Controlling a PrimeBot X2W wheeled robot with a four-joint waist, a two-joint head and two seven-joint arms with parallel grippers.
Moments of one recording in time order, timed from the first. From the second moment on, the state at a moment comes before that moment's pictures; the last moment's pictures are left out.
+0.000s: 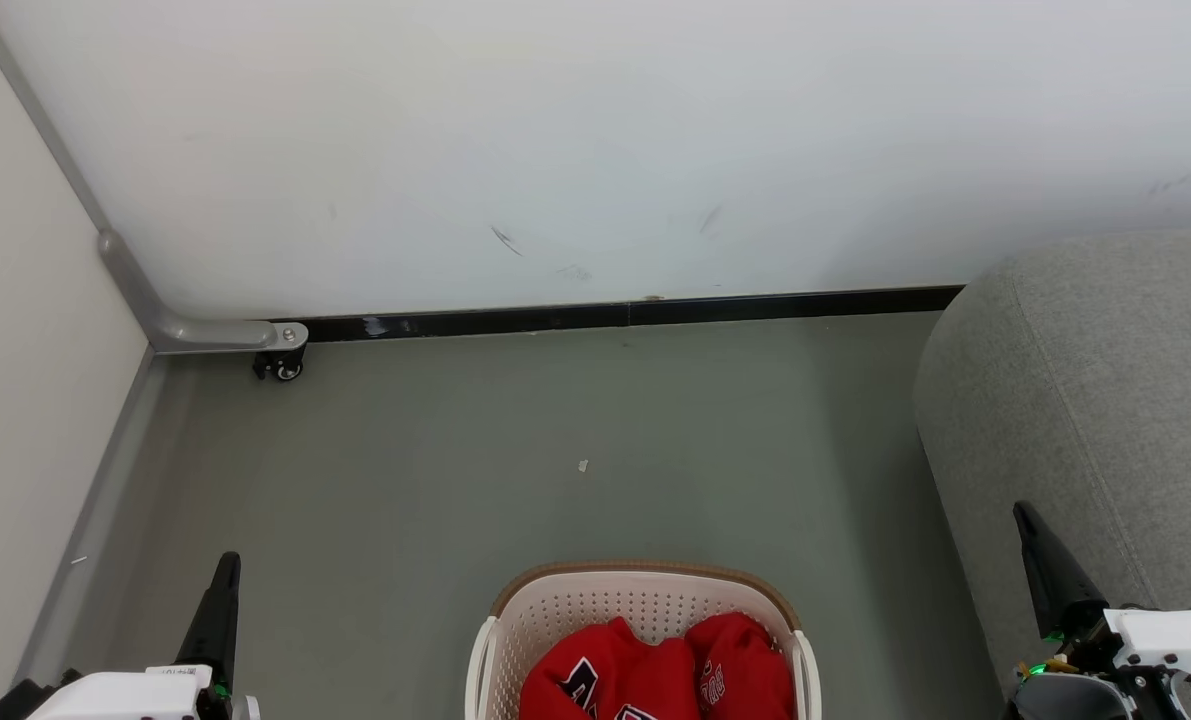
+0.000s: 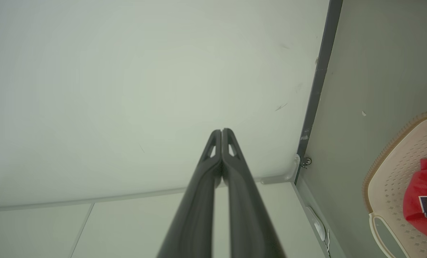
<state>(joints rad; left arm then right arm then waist) -0.06 0.04 0.08 0.27 -1.62 -0.12 0.11 -0.05 -0.06 -0.11 0.27 1.64 0.12 0.08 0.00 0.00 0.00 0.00</state>
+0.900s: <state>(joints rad) -0.06 0.04 0.08 0.27 -1.62 -0.12 0.11 -0.05 -0.06 -0.11 0.27 1.64 0.12 0.08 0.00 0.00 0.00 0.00</state>
